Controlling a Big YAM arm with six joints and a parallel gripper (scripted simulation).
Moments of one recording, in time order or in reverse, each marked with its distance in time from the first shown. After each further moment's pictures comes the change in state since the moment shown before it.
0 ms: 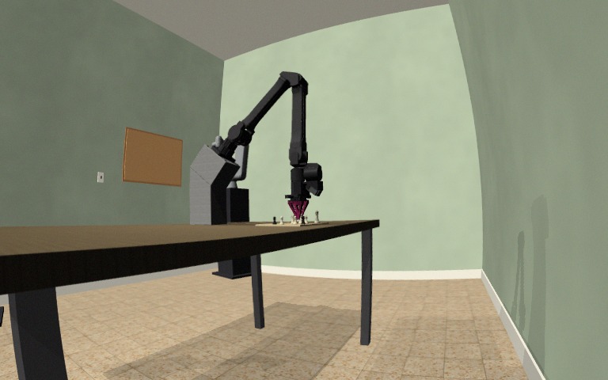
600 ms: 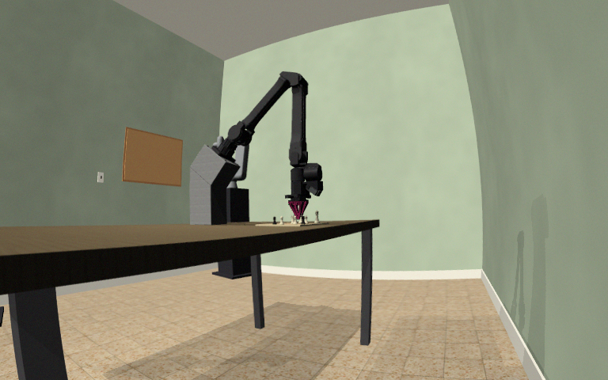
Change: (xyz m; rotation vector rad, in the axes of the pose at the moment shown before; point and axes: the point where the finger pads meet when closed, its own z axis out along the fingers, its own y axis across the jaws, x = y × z) arm 0.000 0.000 0.000 0.000 0.000 0.000
